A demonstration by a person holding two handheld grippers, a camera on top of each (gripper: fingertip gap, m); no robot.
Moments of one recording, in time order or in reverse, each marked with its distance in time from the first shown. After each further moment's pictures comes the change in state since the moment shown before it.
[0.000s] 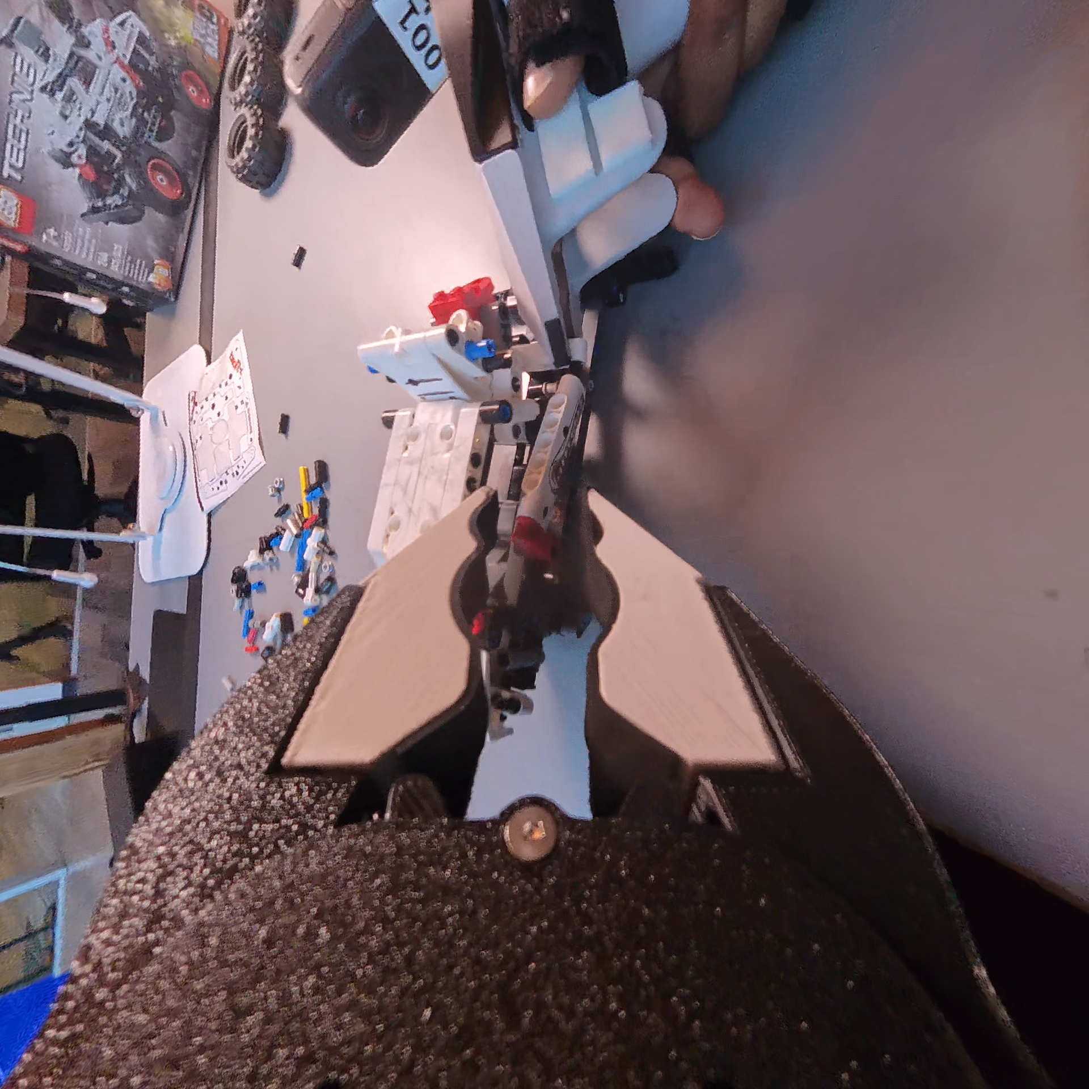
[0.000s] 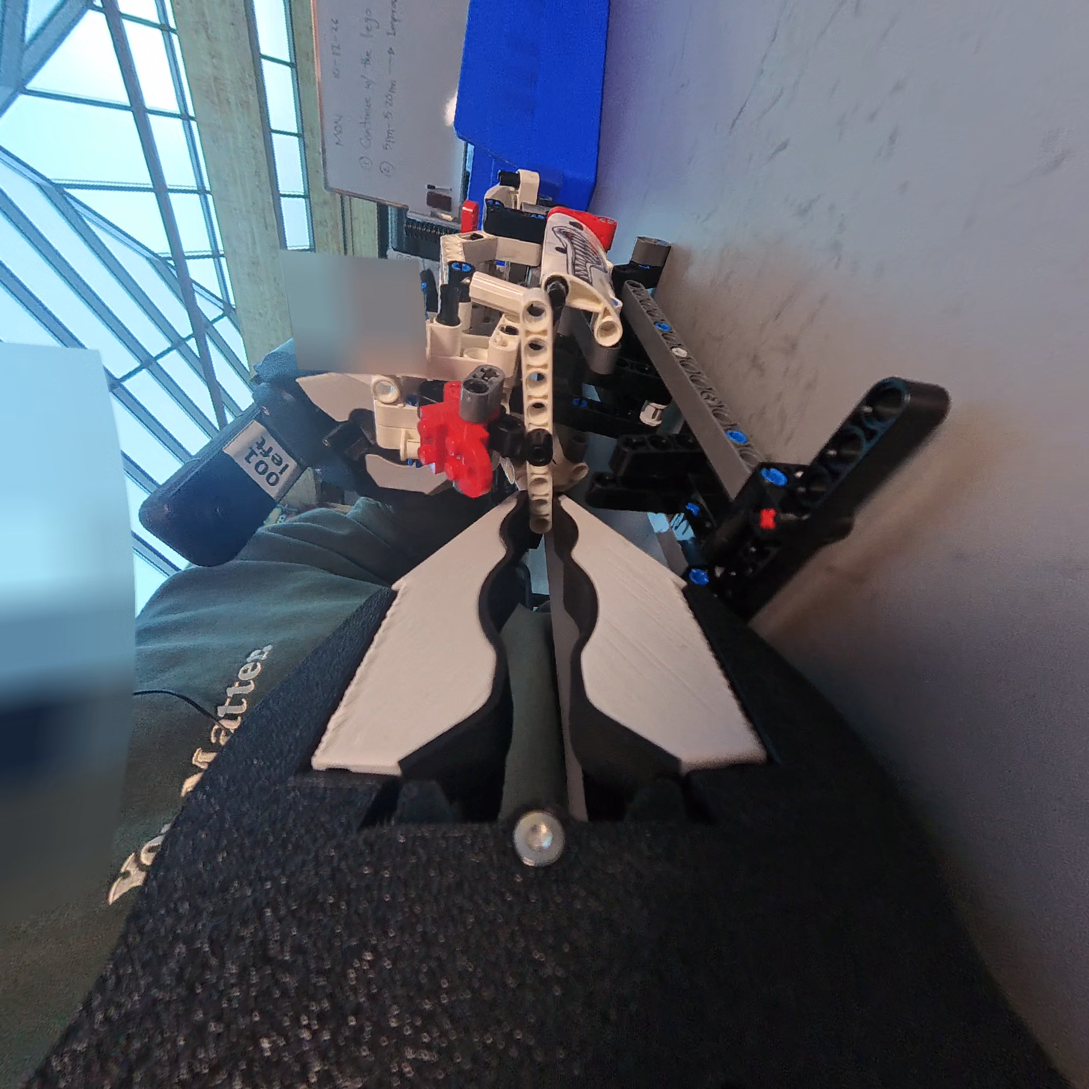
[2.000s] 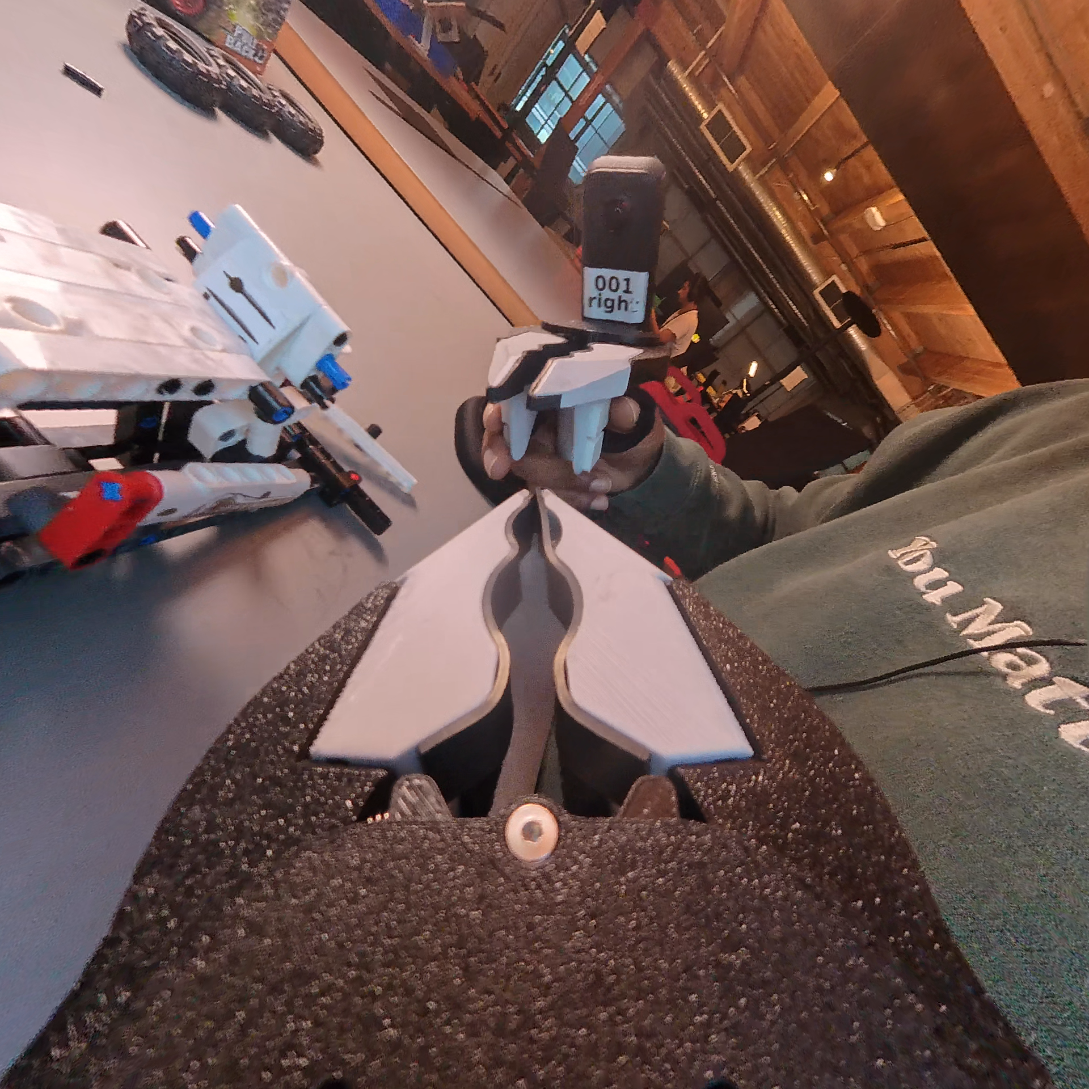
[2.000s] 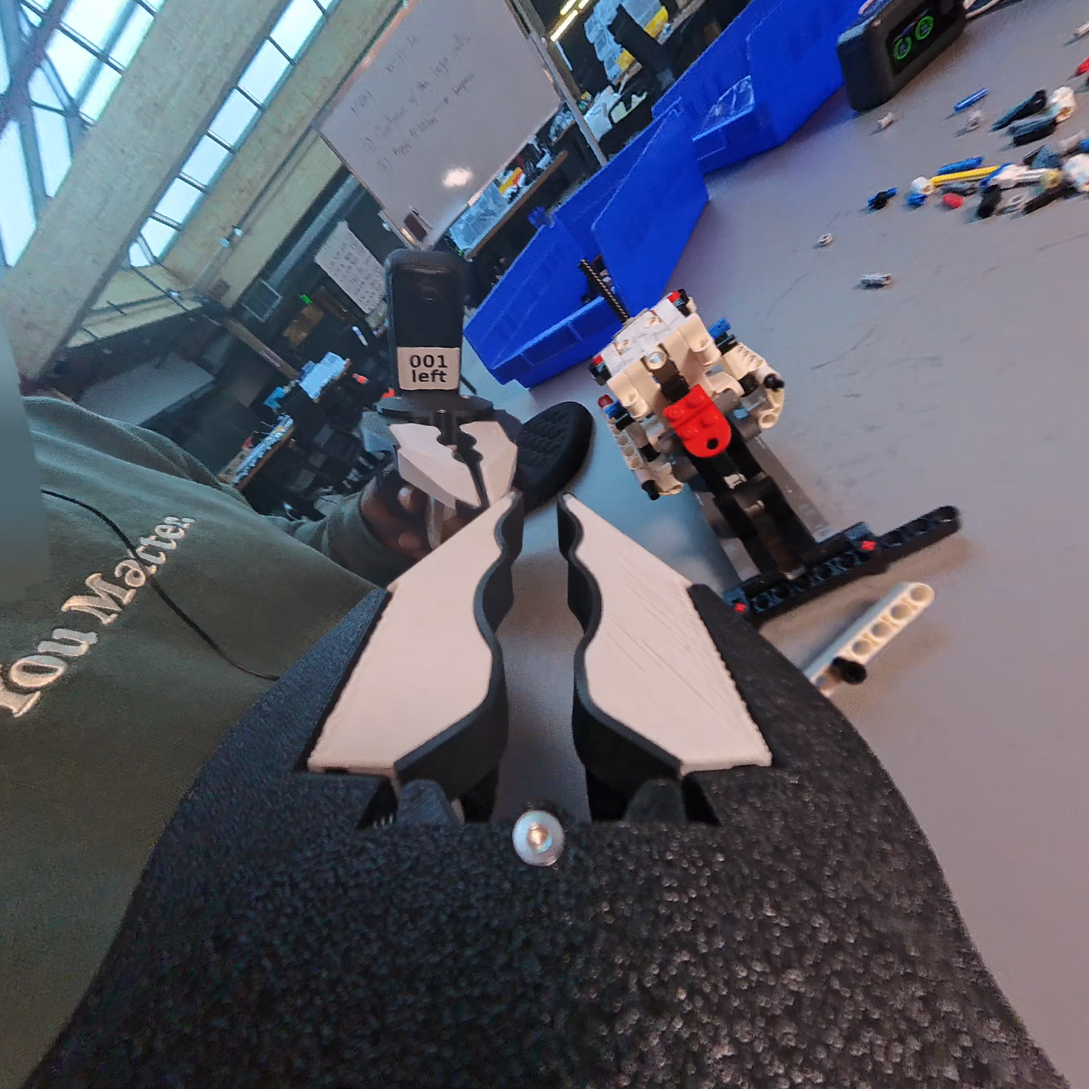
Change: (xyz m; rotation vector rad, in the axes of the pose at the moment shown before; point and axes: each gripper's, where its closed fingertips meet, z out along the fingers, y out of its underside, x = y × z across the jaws) left arm 0.031 -0.090 -0.015 0.724 0.424 -1.343; right arm -0.060 0.024 -0.046 0.181 0.124 -0.655
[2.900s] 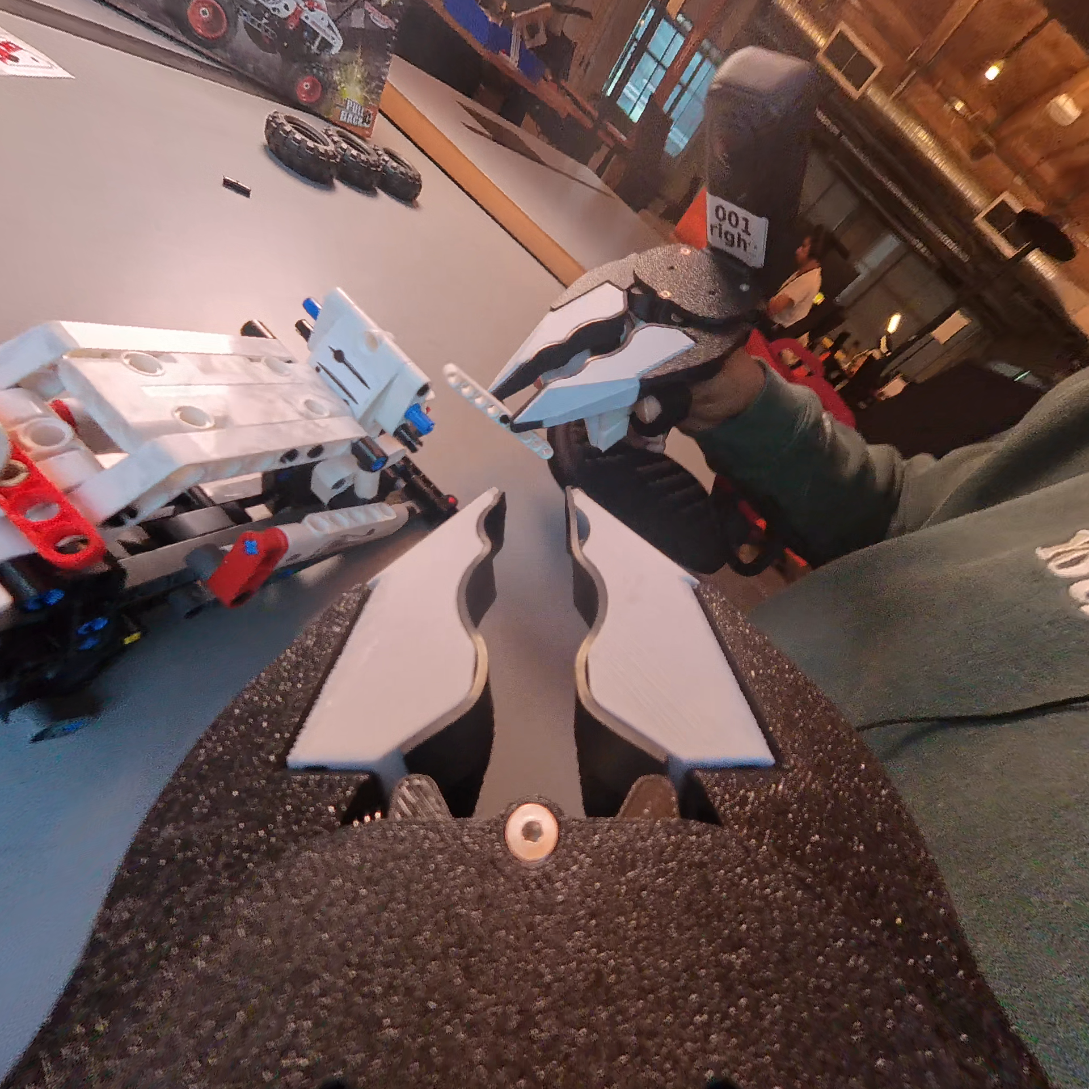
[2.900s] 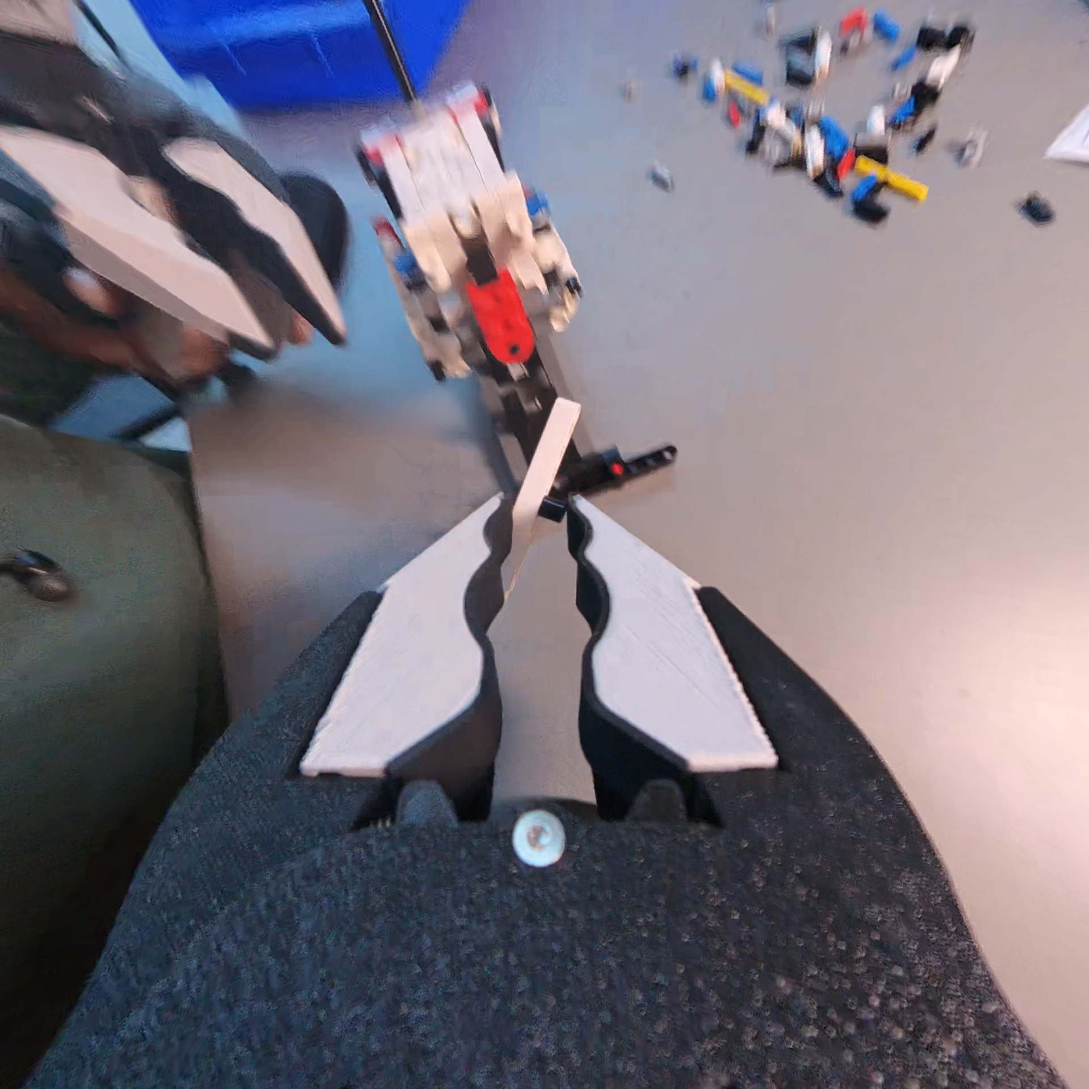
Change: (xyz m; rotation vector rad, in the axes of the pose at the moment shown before) left arm -0.025 -0.010 -0.001 -0.009 -0.170 0.163; right arm 0.066 0.011 -0.026 -0.363 0.419 -0.377
